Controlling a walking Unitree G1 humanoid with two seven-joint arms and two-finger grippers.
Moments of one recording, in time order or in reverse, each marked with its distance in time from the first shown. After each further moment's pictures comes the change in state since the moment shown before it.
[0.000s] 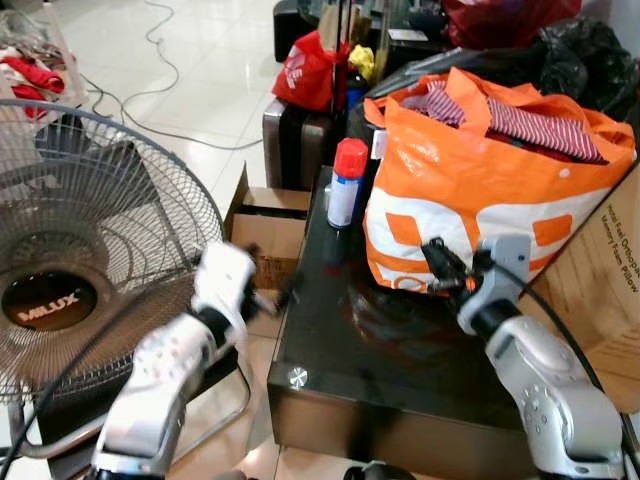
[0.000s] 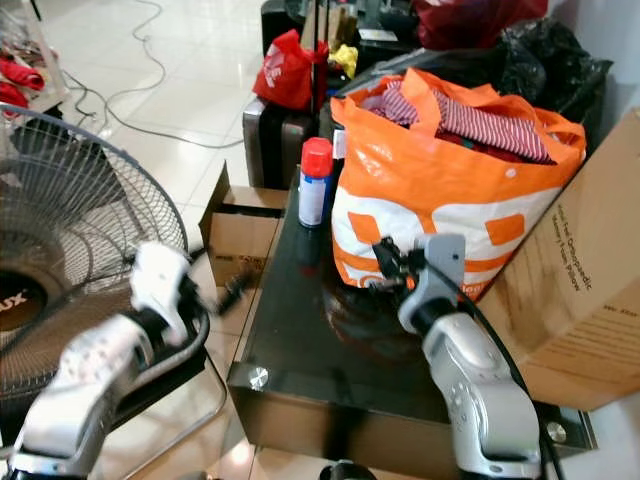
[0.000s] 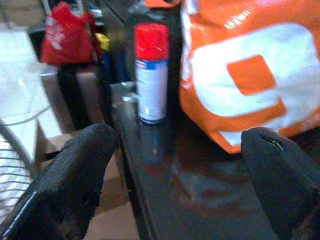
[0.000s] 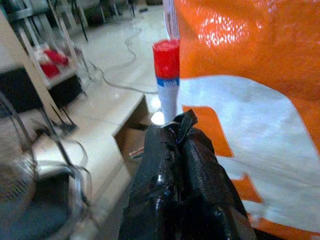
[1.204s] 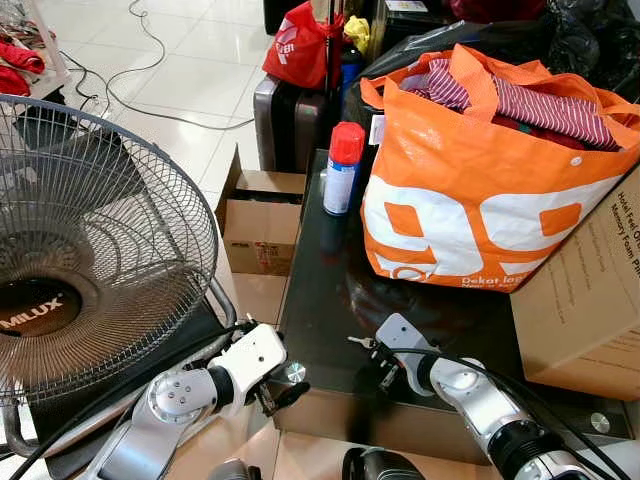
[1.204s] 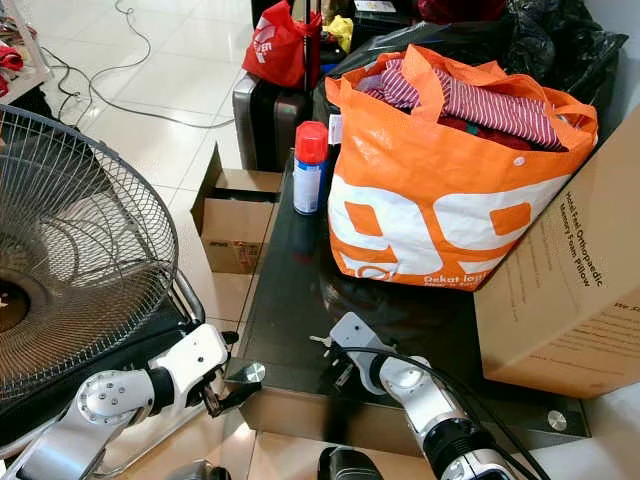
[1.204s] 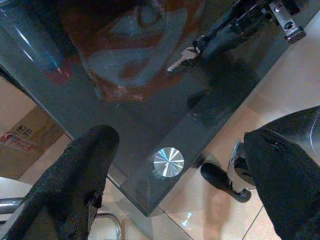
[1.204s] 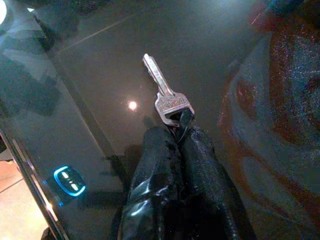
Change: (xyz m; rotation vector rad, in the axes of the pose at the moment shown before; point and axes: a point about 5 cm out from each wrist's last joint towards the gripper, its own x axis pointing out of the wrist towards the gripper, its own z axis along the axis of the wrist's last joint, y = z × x) left arm -0.029 -0.029 -0.071 0.251 0.407 -0.452; right arm 0.026 -0.016 -0.151 -0.589 0.624 0.342
